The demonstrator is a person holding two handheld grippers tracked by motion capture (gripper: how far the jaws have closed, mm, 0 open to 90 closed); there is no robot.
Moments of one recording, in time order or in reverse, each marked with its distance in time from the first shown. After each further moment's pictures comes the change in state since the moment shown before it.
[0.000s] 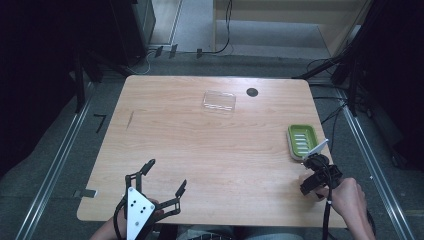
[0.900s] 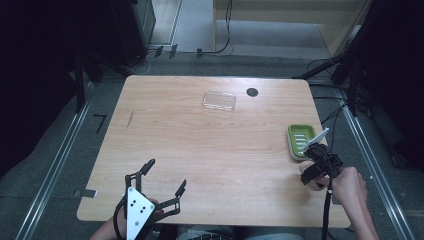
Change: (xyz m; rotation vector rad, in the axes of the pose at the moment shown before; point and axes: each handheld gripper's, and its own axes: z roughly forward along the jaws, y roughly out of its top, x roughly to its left) left arm 0.000 0.000 0.000 0.003 0.003 -0.003; right arm -0.005 0.018 -0.020 -0.034 -0.027 -0.007
